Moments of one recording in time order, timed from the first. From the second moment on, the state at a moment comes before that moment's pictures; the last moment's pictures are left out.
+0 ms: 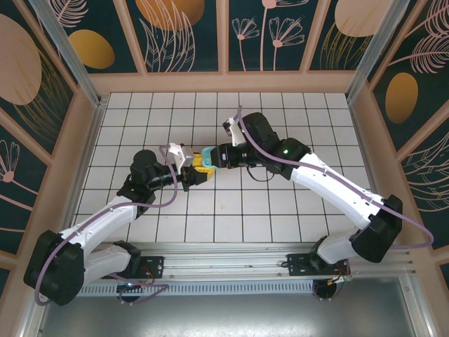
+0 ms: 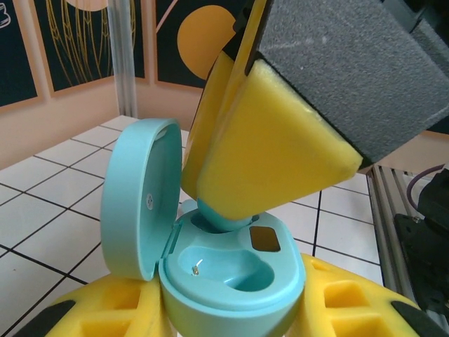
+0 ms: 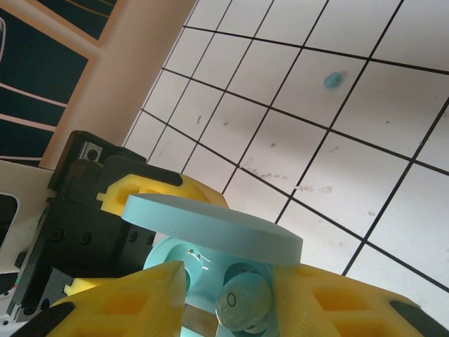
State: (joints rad) left arm -0.48 1.12 0.55 0.49 0.78 -0.04; right arm 0.83 1.41 1.37 -0.61 -0.27 0.54
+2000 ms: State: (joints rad) left arm -0.48 1.12 0.54 0.51 0.75 -0.04; right arm 0.93 1.53 1.58 -0.81 0.00 0.47
